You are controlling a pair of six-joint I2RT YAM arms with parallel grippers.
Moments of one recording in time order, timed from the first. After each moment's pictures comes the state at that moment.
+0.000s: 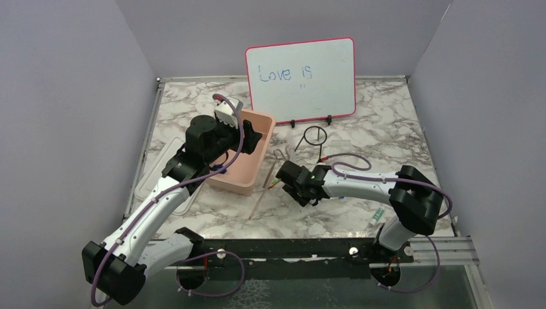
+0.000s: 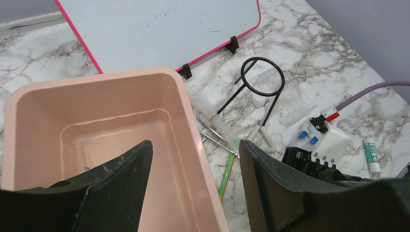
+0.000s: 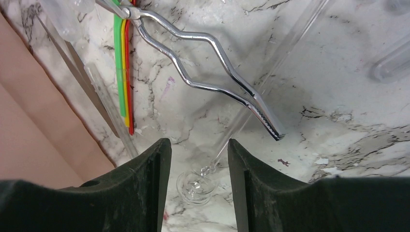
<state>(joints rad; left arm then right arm) -0.50 1.00 0.92 -0.16 0.15 -0.18 1.04 1.61 0.95 -0.59 0.37 1.70</state>
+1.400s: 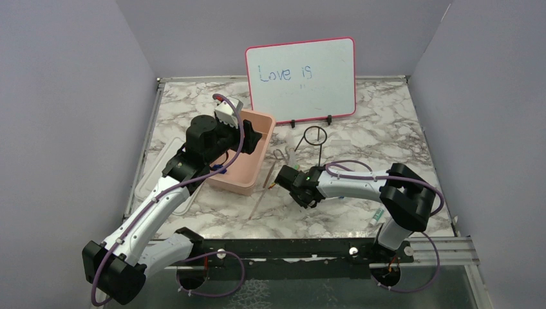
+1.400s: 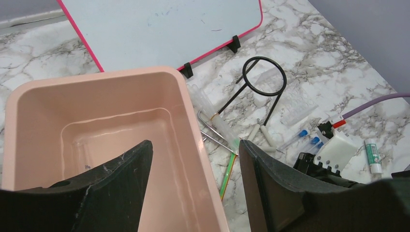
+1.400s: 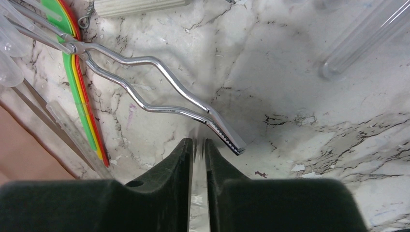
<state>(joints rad) -0.50 1.00 0.92 -0.16 0.14 -0.18 1.05 1.68 0.97 -0.69 0.42 1.88</state>
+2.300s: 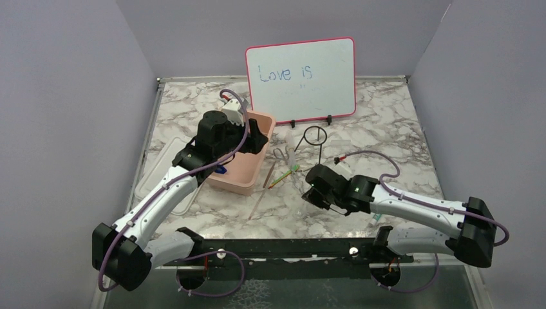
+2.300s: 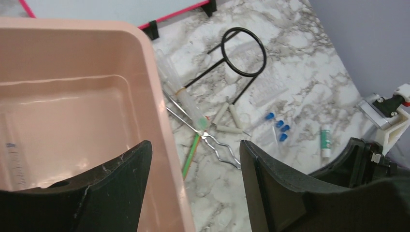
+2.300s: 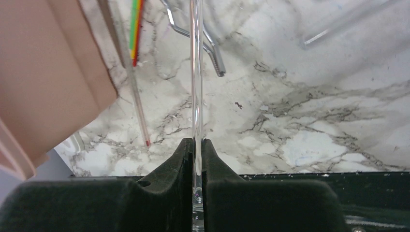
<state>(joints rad) -0.50 1.13 0.95 -0.20 0.22 -0.35 1.05 1.13 0.79 -0.63 0.34 1.41</state>
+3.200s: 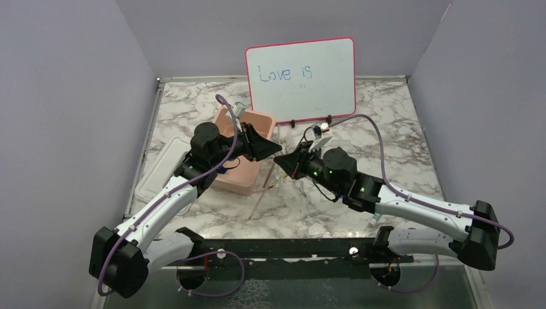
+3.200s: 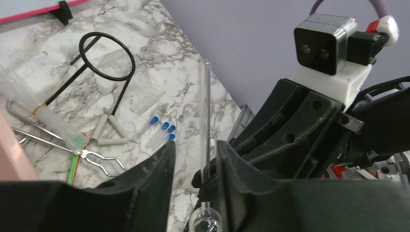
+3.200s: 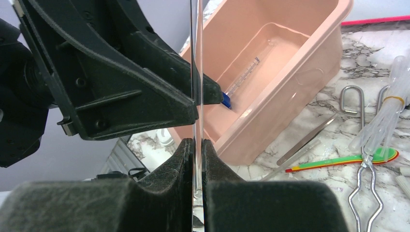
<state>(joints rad) -0.50 1.05 0.76 0.24 0.62 -0.74 1.05 1.10 0.81 0.14 0.27 0.66</state>
